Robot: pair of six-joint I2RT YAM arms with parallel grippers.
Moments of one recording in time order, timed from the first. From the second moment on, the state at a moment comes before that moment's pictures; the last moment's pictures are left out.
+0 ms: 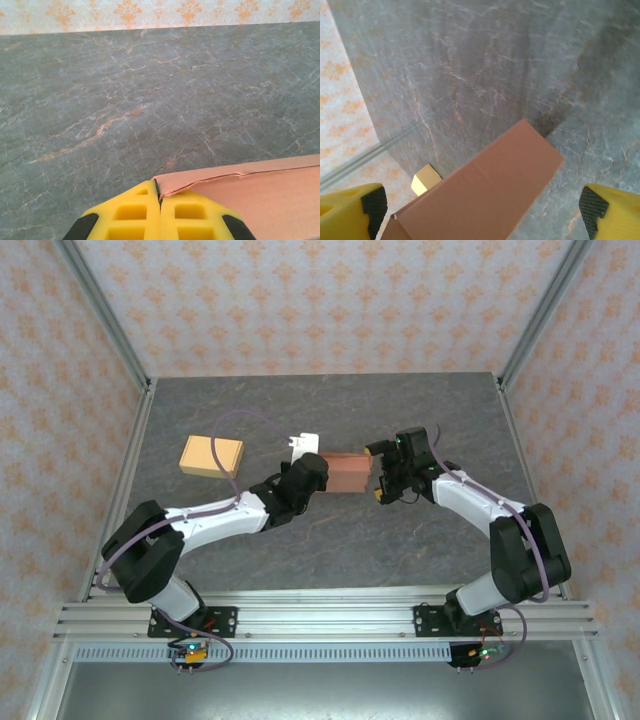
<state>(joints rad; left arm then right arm) -0.79 1.58 0.94 0.06 -0.61 -0.42 0.36 1.48 0.87 -0.23 -0.29 1.62</state>
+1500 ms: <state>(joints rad) -0.66 1.55 0.86 0.35 -0.17 -0.37 0.32 1.71 0.98 -0.11 -0.22 1.87</state>
